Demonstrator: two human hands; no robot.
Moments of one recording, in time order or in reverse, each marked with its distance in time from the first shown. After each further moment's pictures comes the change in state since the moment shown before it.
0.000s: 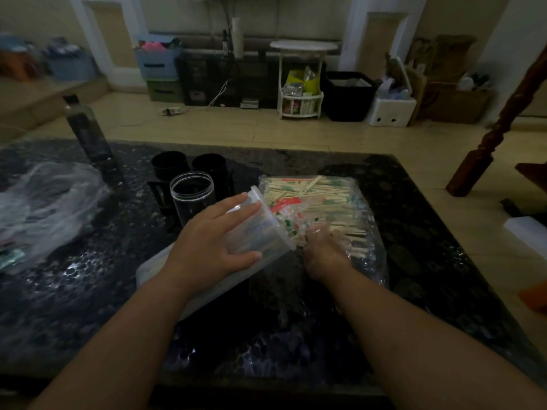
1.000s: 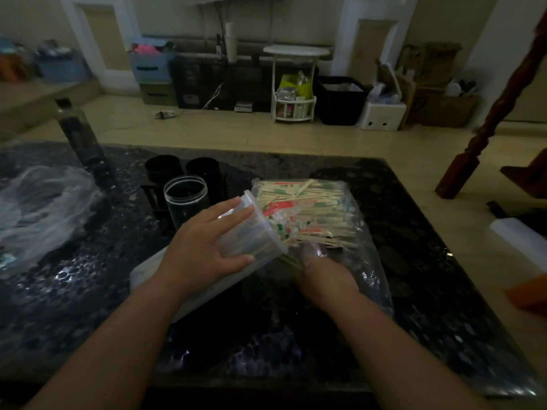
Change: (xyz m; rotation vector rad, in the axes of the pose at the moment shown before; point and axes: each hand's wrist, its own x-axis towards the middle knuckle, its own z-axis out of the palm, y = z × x) left_hand -0.002 -0.001 0.001 -0.022 -0.001 0.004; right_hand -0.065 -0.005 -0.016 0.039 -0.047 -0.033
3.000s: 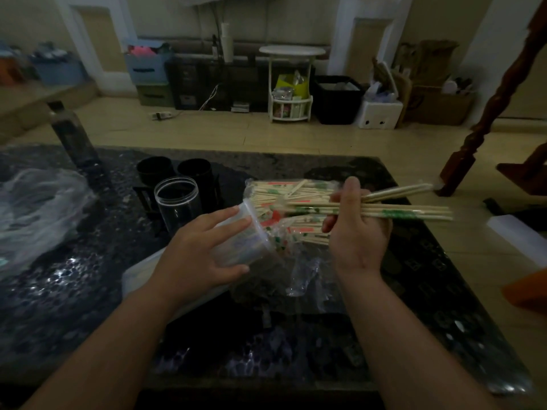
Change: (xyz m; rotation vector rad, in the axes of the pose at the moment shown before) left_hand -0.003 0.009 0.007 0.091 -0.018 0.085; right_hand -0.028 -0.017 -0.072 1.419 0.900 0.003
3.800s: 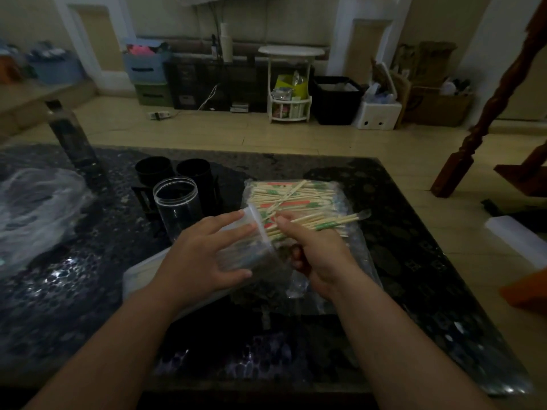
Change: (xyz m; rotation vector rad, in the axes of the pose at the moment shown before) left_hand 0.001 0.001 0.003 -0.024 -0.036 0.033; right_hand -0.008 0.023 0.011 -0.011 -0.489 0.654
